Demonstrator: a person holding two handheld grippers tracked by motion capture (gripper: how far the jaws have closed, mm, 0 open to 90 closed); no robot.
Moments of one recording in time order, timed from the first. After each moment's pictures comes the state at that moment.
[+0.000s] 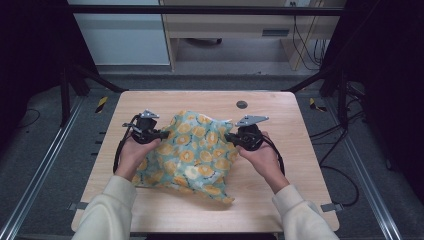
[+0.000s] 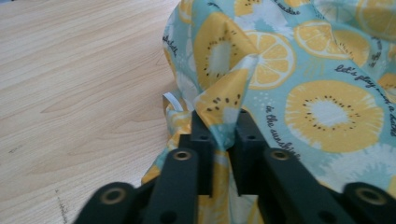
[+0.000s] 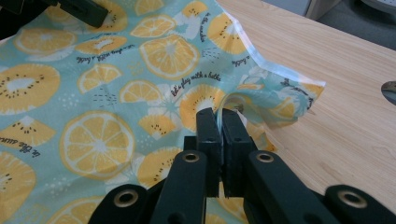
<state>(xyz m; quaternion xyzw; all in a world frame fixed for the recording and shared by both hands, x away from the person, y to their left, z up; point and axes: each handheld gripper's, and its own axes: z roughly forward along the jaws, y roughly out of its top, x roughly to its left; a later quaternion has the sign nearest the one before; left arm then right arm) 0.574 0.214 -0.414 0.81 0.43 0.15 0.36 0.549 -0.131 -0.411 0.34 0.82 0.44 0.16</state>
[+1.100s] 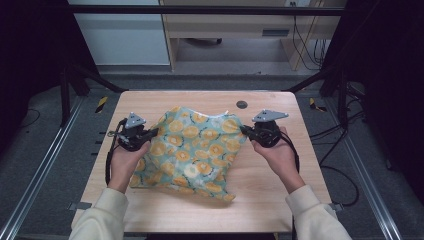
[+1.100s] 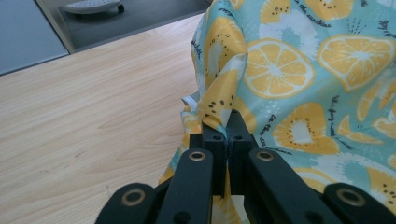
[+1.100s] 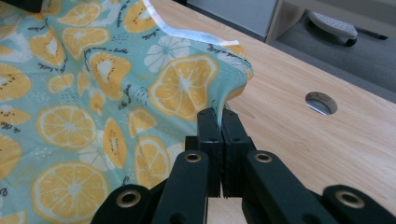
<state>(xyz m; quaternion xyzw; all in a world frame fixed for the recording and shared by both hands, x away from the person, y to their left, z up) 0.537 0.237 -0.397 0.78 0.41 0.24 0.41 0.538 -0.170 -0.381 0.35 0.80 0.44 0.22</state>
